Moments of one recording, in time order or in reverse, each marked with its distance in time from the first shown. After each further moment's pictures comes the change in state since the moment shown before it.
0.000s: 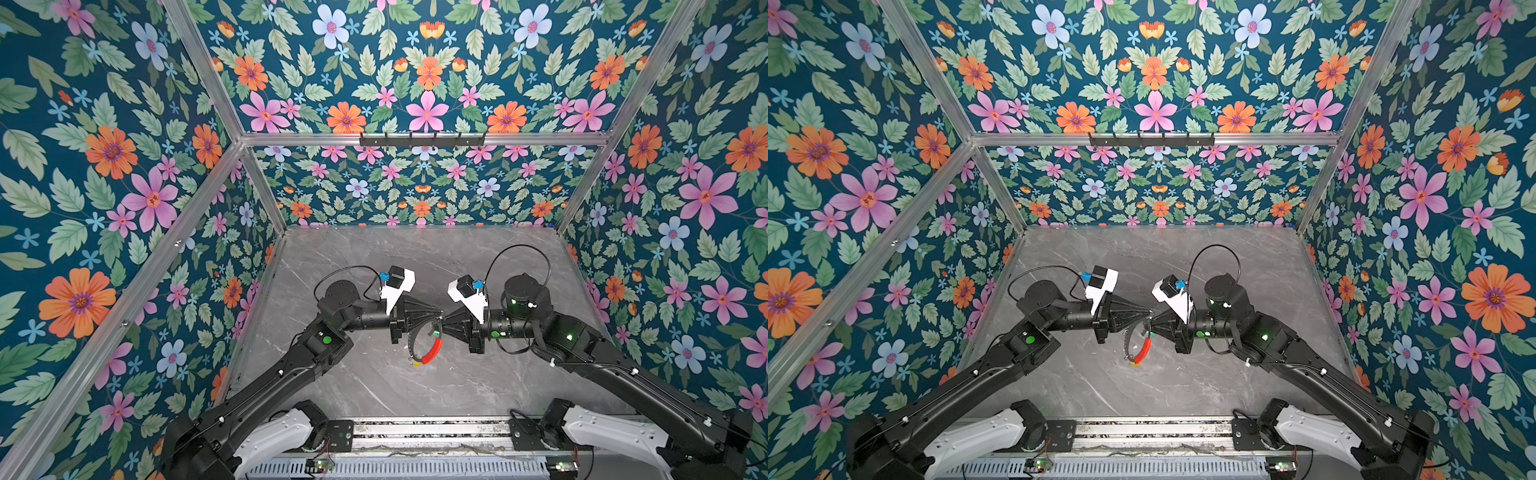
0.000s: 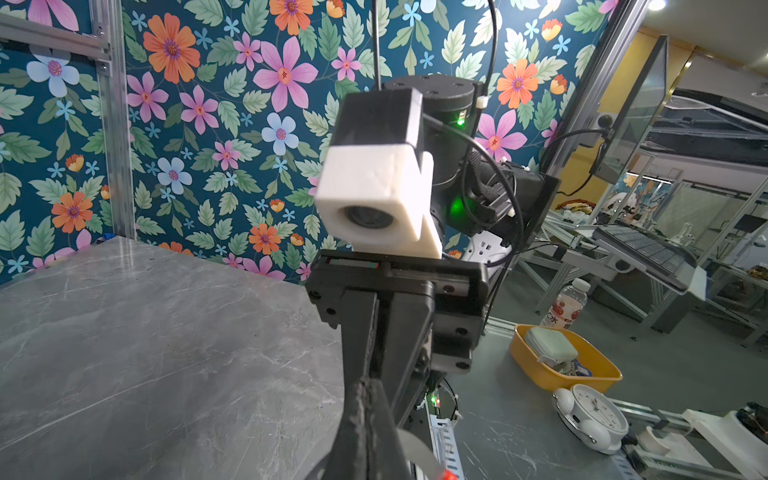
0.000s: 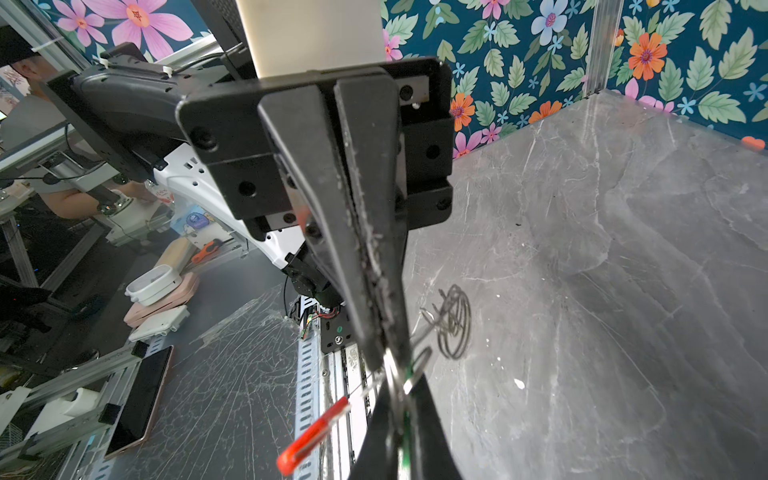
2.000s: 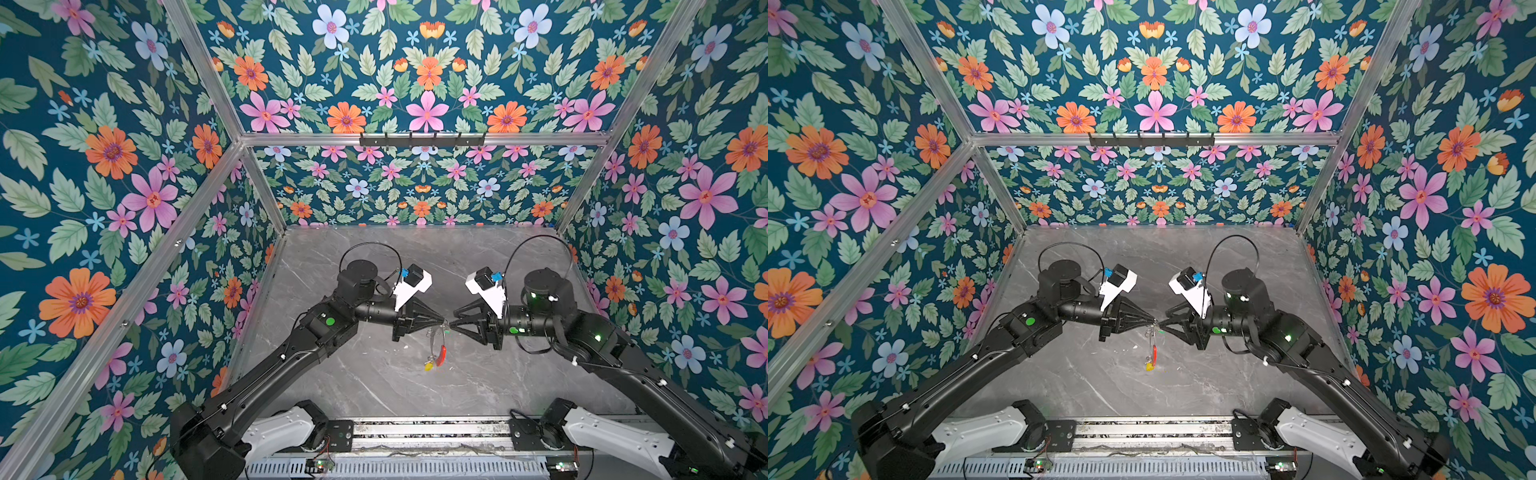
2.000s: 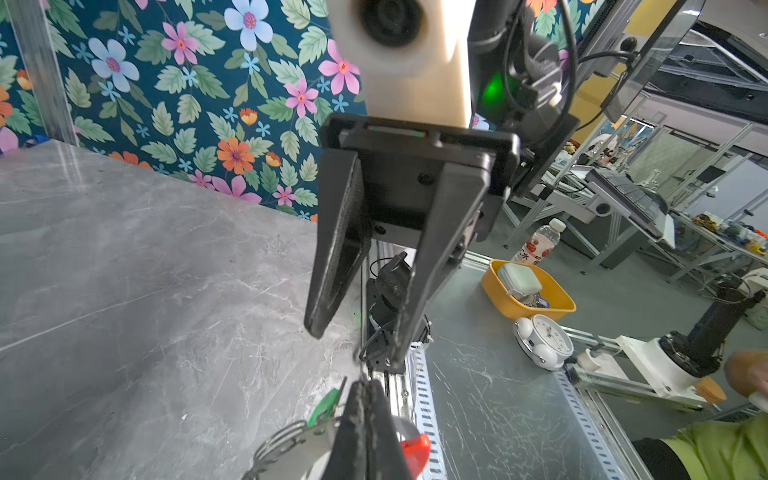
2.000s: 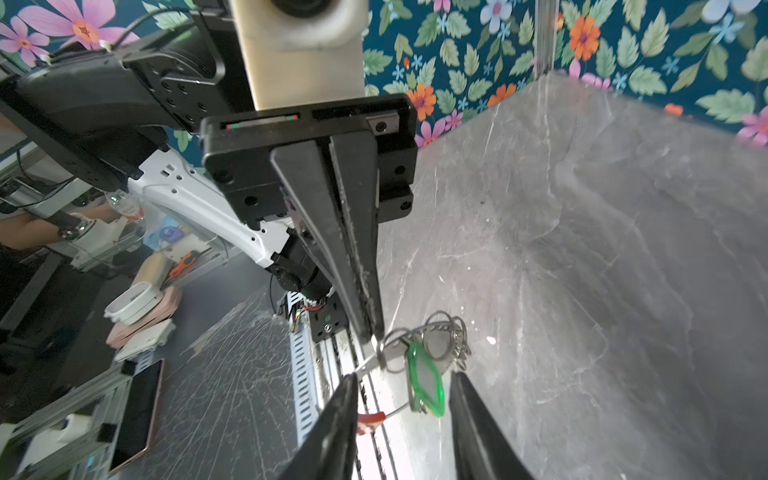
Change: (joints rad) left arm 0.001 0.097 0.230 -0.512 0.112 0.219; right arm -0.088 -0.104 0.056 -0.181 0.050 0.006
